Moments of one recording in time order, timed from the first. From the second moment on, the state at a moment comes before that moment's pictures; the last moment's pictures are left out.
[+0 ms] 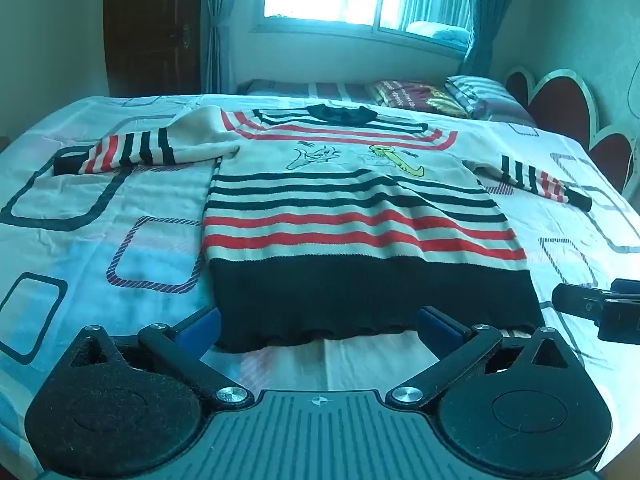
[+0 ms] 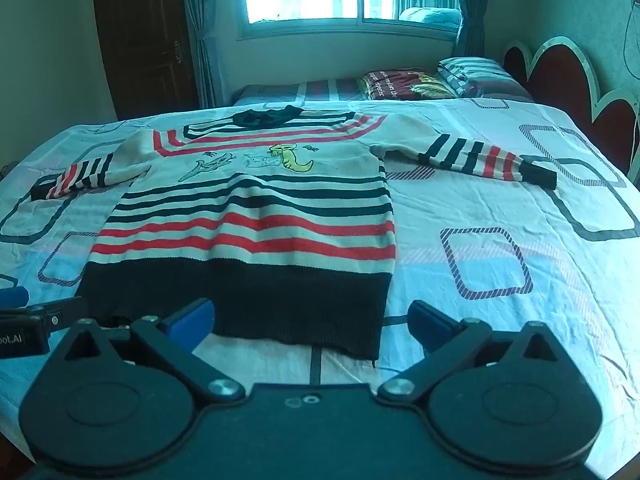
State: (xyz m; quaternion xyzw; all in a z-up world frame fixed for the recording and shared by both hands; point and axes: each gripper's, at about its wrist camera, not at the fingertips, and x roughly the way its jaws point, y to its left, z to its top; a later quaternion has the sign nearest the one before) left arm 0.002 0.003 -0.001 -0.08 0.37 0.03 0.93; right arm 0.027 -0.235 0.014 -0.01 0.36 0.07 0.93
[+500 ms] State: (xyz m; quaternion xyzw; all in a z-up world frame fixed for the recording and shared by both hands) left arm -0.001 -0.003 0.000 -0.05 0.36 0.03 0.93; right arm 0.024 -0.234 0.016 -0.02 0.36 0.07 0.93
